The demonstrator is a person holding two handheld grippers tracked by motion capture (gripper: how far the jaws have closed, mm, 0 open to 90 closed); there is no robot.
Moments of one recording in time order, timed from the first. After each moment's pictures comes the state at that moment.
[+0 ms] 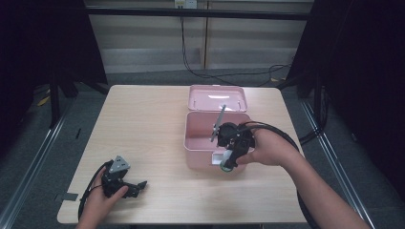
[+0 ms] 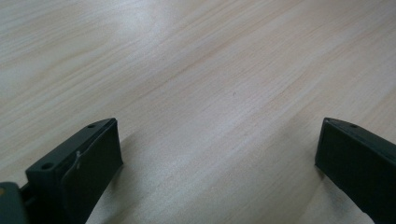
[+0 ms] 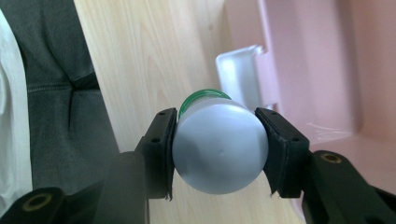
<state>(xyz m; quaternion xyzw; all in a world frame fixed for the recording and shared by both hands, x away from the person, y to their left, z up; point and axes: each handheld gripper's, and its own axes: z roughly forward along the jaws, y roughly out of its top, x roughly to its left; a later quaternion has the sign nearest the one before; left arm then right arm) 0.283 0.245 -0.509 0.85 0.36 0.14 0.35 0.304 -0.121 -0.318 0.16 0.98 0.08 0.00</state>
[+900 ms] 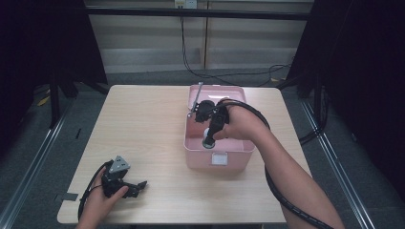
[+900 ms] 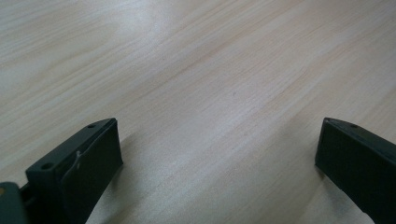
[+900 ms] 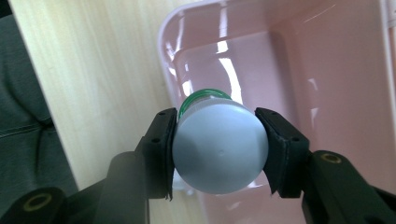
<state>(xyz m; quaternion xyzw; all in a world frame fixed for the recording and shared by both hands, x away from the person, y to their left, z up) 0.283 0.245 -0.509 0.85 0.36 0.14 0.35 0.366 -0.077 -0.312 0.17 0.98 0.09 0.04</state>
